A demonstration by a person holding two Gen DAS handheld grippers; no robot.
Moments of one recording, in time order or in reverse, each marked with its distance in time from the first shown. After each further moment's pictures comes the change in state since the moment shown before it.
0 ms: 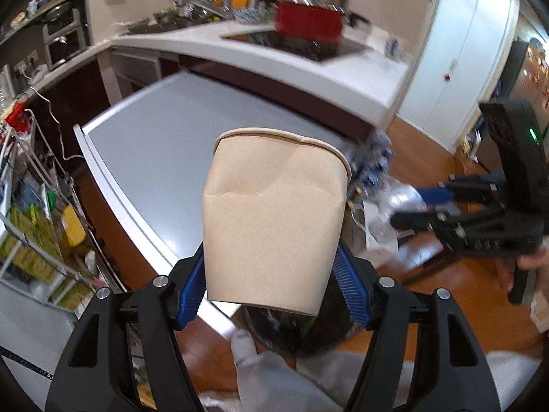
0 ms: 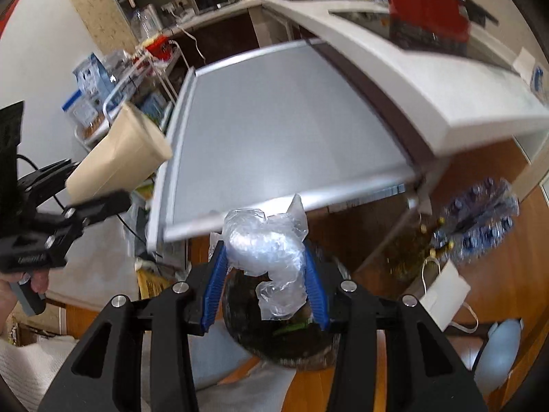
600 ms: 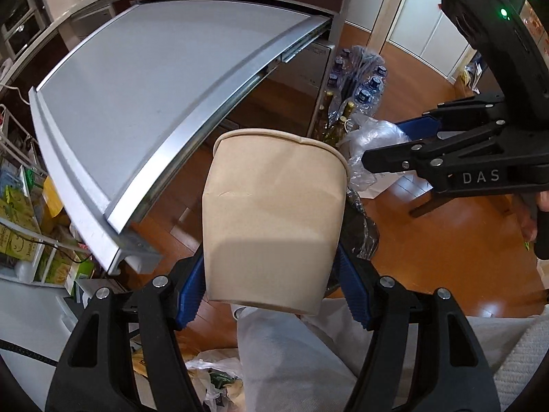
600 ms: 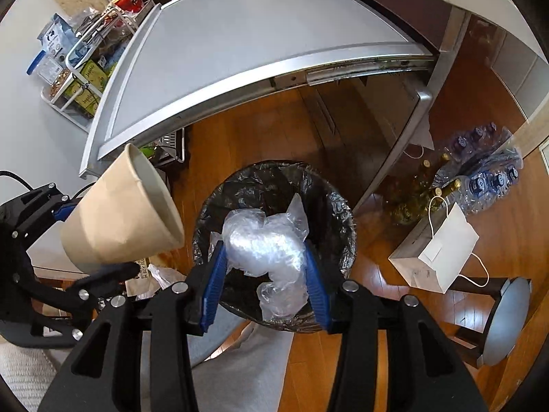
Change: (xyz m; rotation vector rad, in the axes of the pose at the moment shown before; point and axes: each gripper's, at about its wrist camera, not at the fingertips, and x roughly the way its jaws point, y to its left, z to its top) left arm 0.093 -0.045 -0.067 0.108 0.261 0.004; right arm 0.079 -0.030 -0.050 0.044 0.194 -0.041
